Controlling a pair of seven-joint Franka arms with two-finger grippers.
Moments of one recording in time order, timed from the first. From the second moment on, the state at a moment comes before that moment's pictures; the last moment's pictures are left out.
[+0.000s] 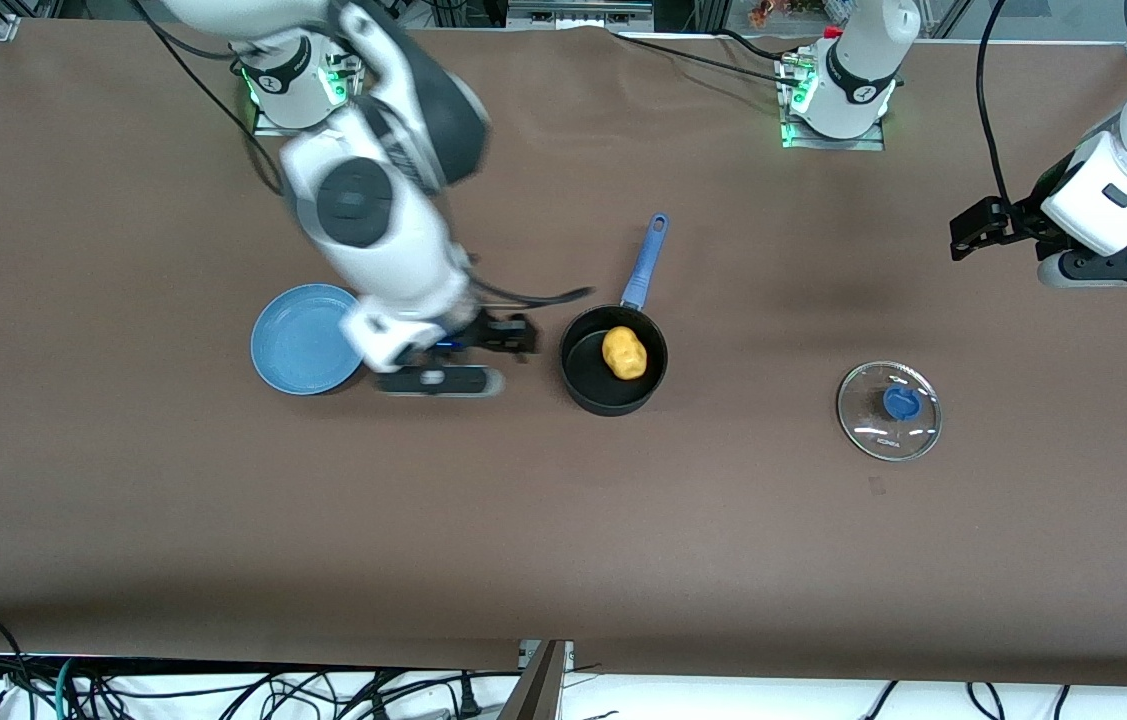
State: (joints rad) left arm -0.04 0.00 -0.04 -1.68 0.01 1.58 -0.11; right arm 0.44 0.58 0.14 -1.15 0.03 1.79 0.61
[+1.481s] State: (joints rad) left arm -0.04 0.00 -0.04 -1.68 0.01 1.56 -0.11; right arm 0.23 0.00 -0.04 -1.58 0.03 1.48 0.08
